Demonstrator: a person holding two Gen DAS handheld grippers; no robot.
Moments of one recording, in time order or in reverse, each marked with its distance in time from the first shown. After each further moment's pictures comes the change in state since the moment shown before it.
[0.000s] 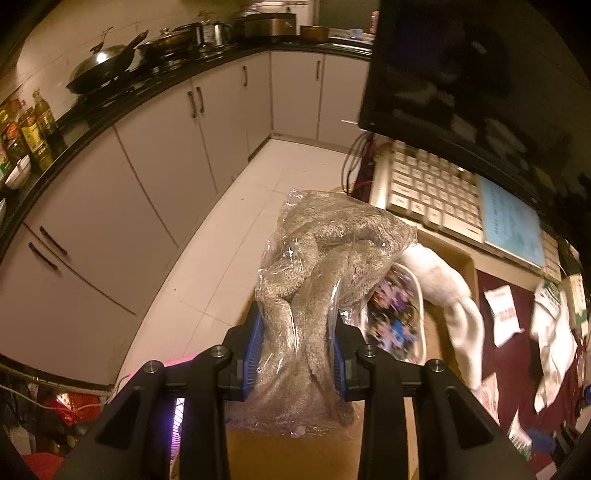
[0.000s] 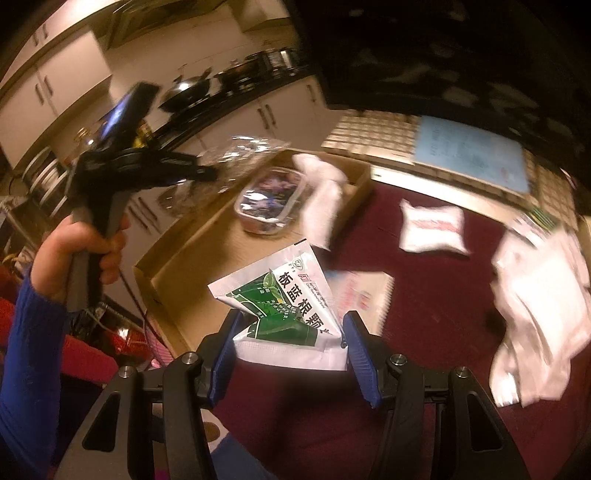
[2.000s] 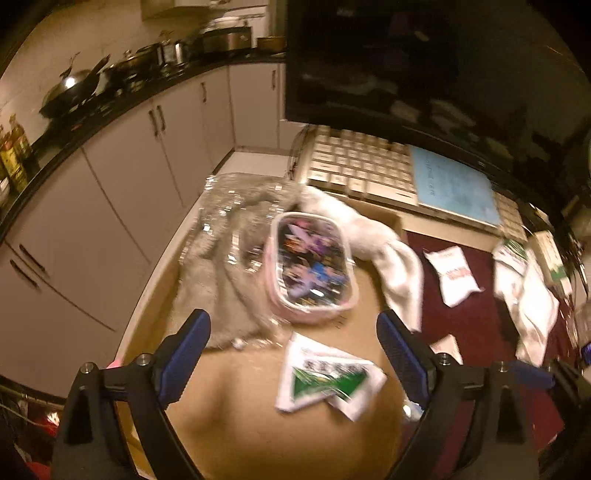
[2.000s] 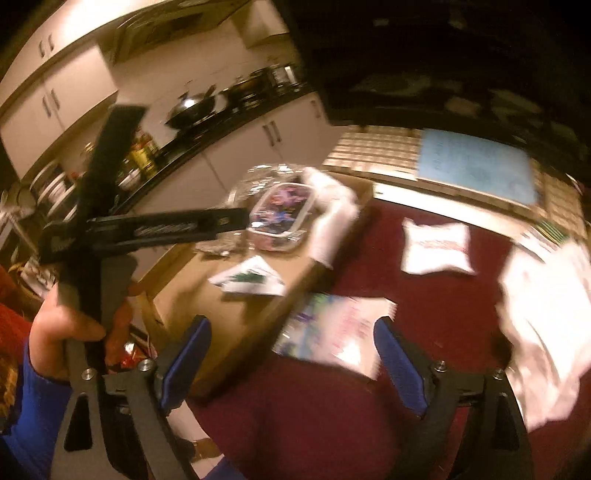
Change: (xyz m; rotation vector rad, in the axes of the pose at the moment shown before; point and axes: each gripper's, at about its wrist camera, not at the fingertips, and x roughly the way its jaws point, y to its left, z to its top) left arm -0.025 -0.064 -0.051 0.125 -0.061 -0.105; right arm -0.009 -0.017 -0.008 0.037 -0.082 0.024
